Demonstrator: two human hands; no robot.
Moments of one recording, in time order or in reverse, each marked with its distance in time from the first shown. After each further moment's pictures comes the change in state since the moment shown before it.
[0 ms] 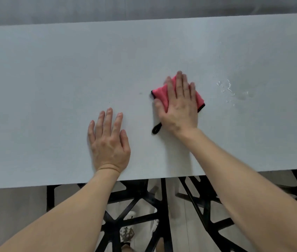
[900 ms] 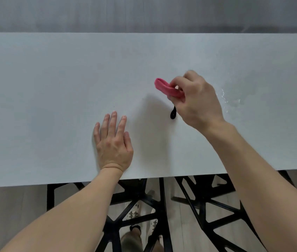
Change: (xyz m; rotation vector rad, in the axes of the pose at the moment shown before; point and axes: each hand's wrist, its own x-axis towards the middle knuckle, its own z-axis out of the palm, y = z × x) left_hand 0.002 0.001 -0.001 -0.036 0.001 -0.002; right_hand -0.007 -0.015 -0.121 0.195 0.145 -0.138
